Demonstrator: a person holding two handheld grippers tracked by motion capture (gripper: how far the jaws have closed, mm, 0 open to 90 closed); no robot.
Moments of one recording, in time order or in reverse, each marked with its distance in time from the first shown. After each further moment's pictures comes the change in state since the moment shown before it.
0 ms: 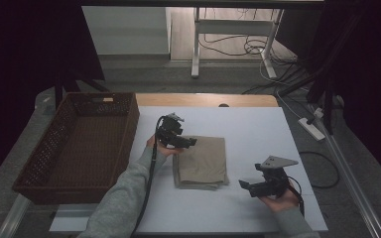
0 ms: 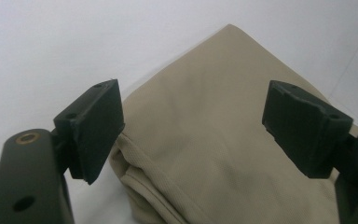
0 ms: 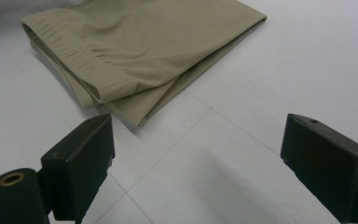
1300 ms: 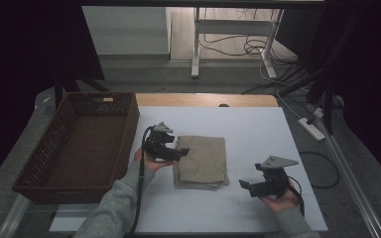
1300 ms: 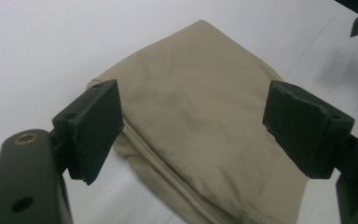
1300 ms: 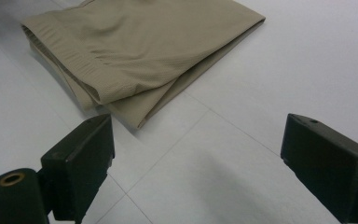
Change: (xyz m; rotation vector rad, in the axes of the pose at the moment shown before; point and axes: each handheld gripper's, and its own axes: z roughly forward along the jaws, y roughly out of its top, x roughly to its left) left arm -0.030 -0.036 -0.050 -0.085 0.017 0.022; right arm 0.000 0.000 -0.001 -0.005 -0.004 0.002
